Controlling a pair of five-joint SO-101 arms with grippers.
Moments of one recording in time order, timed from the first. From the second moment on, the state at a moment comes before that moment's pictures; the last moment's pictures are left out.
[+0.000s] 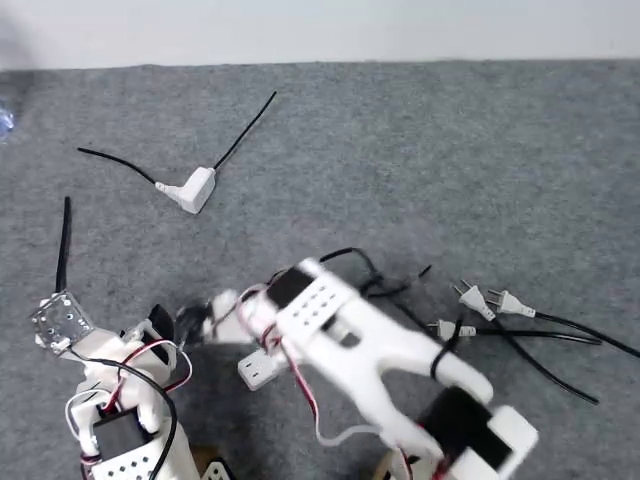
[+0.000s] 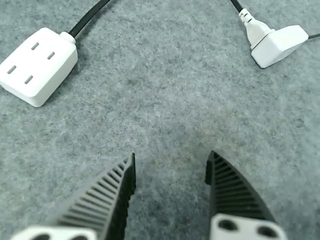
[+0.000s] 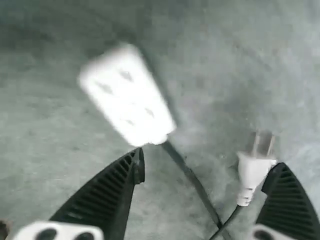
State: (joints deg) left arm -27.1 -103.6 96.9 67.8 24.2; right arm -50.5 -5.0 28.4 67.9 52.6
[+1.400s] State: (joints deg) left arm -32.2 -103.6 96.9 67.8 19.9; right arm -59.0 2.4 35.7 54.5 55.8
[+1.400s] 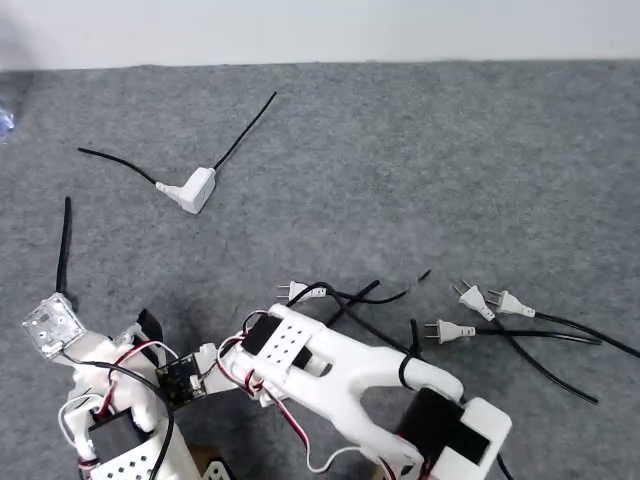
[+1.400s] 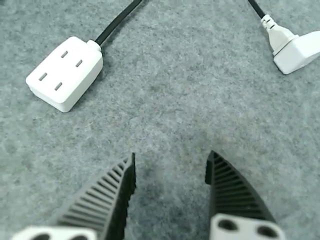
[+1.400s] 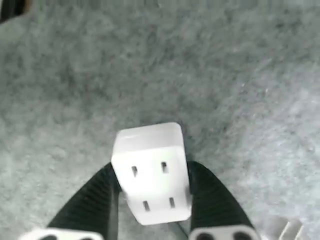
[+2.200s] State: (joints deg) left arm -31.3 -103.6 96.9 67.8 19.9; right arm -35.4 3.3 35.6 47.1 57.1
